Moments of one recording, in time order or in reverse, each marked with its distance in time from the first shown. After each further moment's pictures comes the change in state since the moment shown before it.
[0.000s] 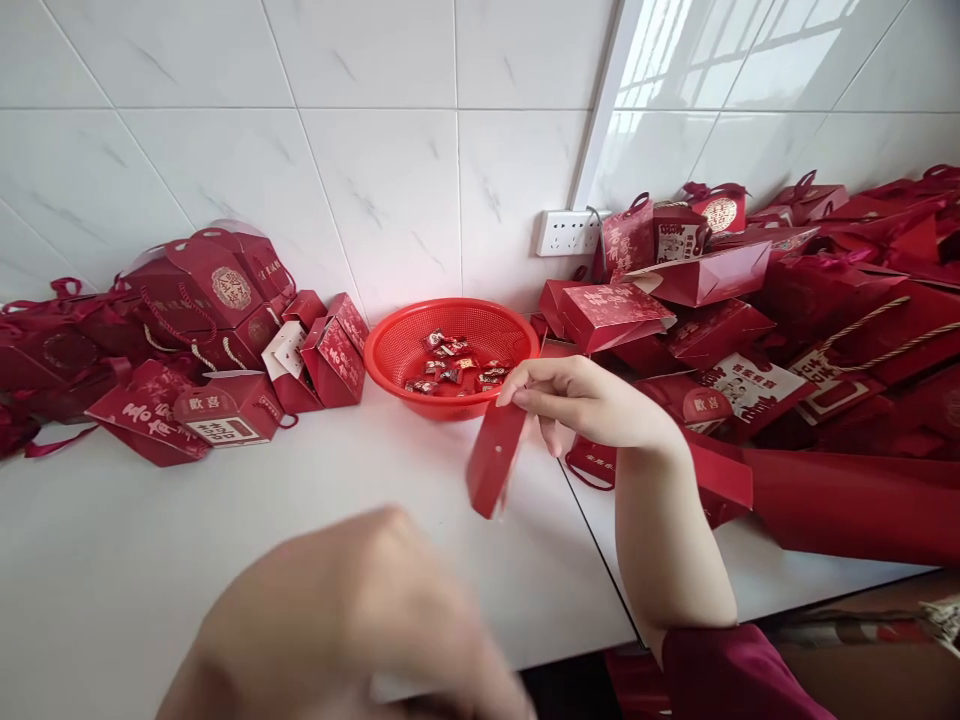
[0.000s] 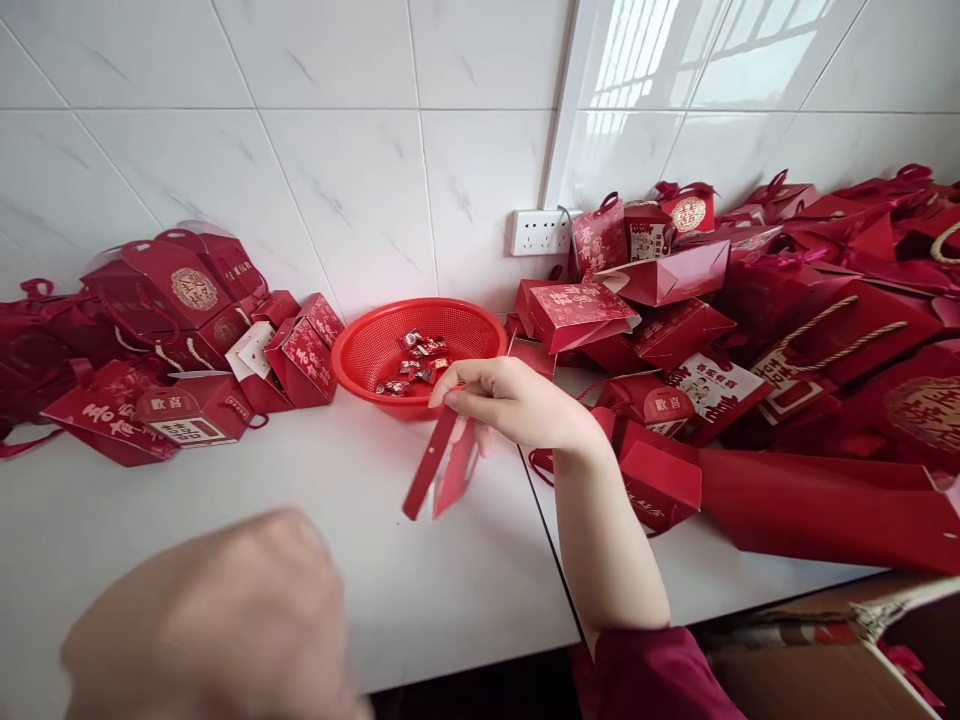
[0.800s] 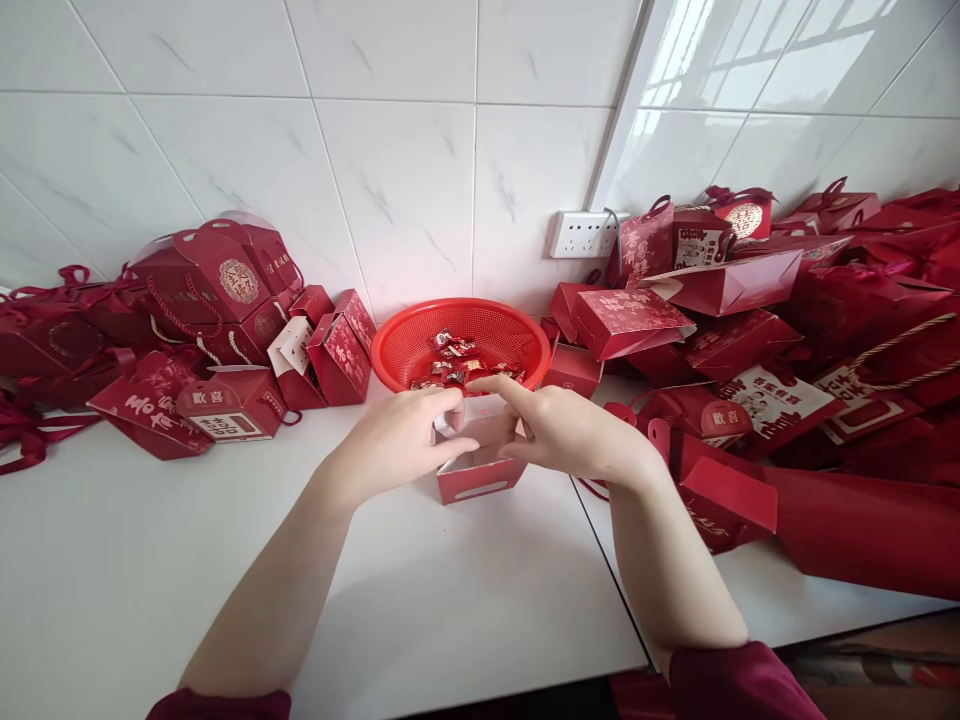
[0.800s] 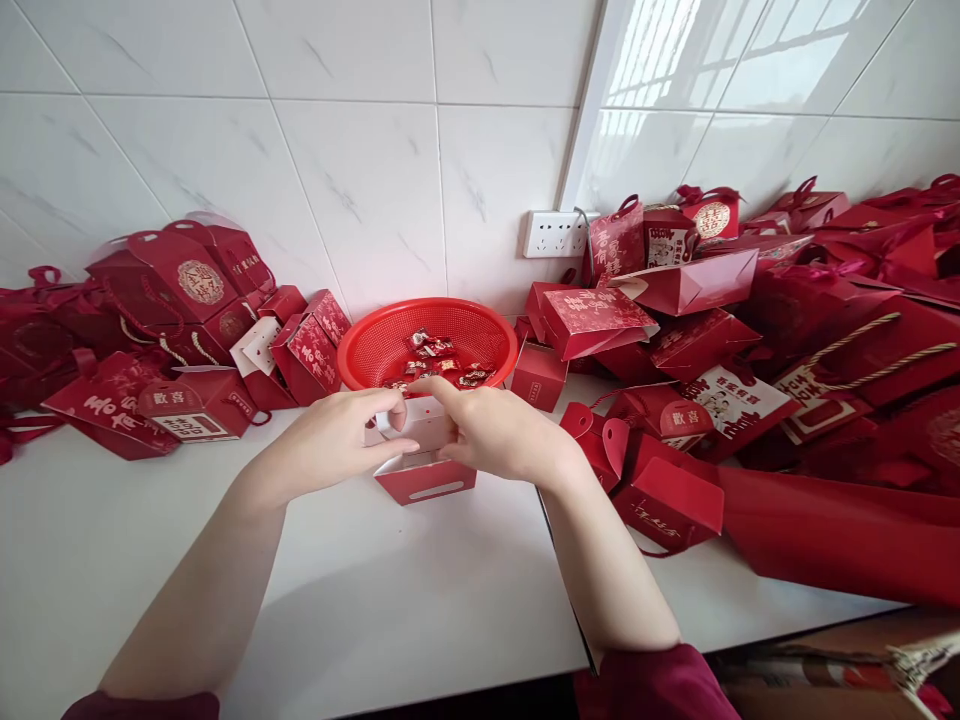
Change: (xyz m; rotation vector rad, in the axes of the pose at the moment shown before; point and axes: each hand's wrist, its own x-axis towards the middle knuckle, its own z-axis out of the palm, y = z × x) left_hand 0.058 -0.076 -0.029 0.169 0.108 -0.570; right_hand 0.022 0.006 0.026 -0.631 -0.004 0.026
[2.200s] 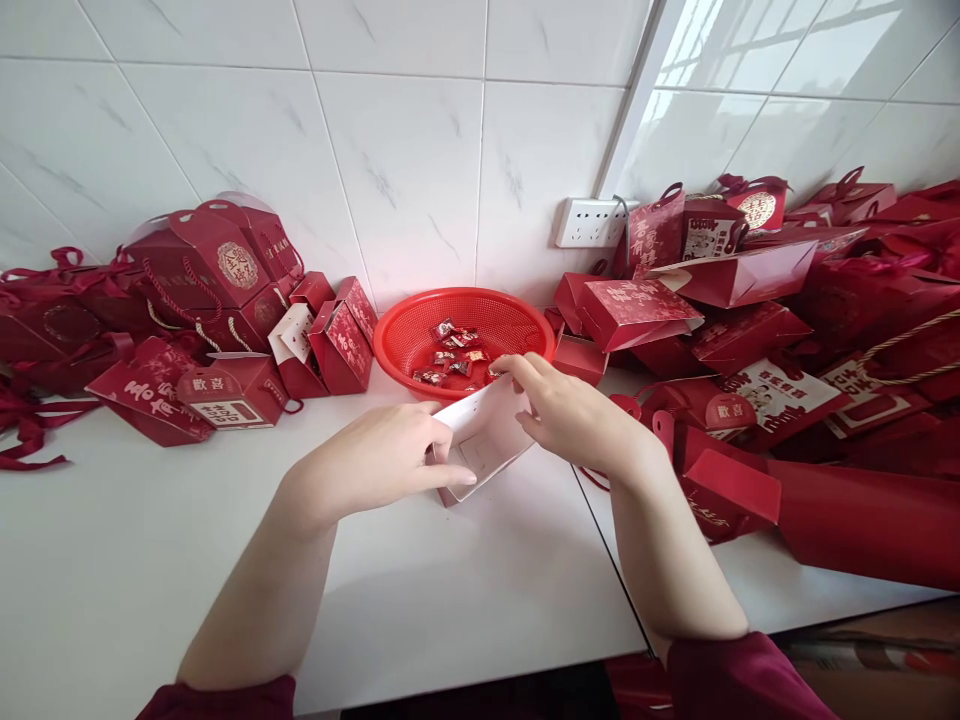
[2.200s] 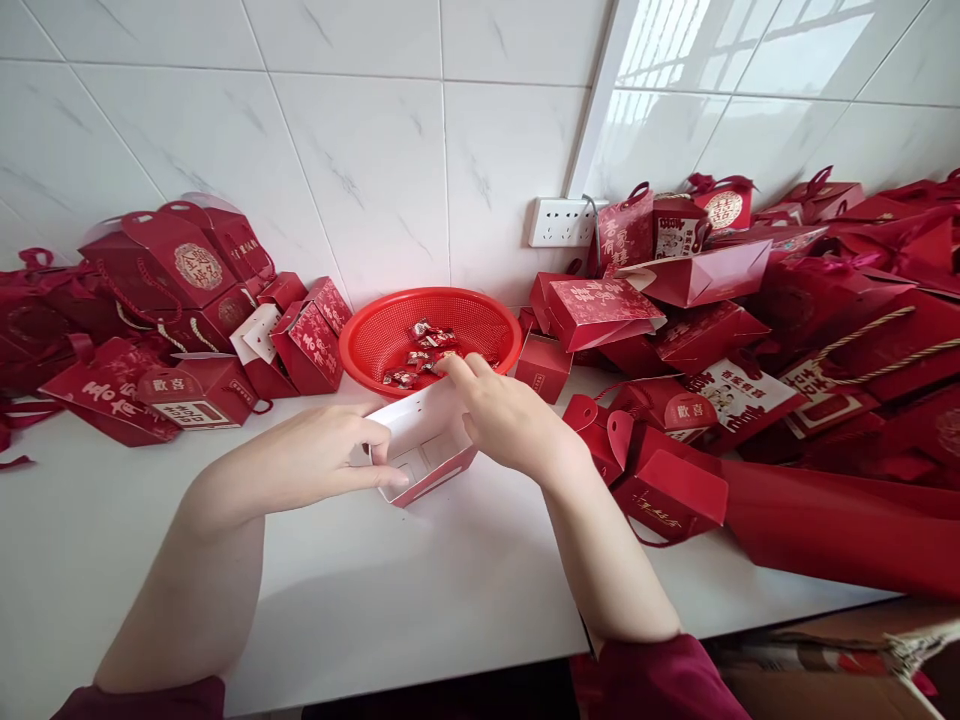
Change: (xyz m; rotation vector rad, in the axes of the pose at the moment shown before) left_hand -0.020 0.004 -0.013 0.068 -0.267 -0.052; right_hand -0.001 0.006 0.013 -0.256 0.161 0.084
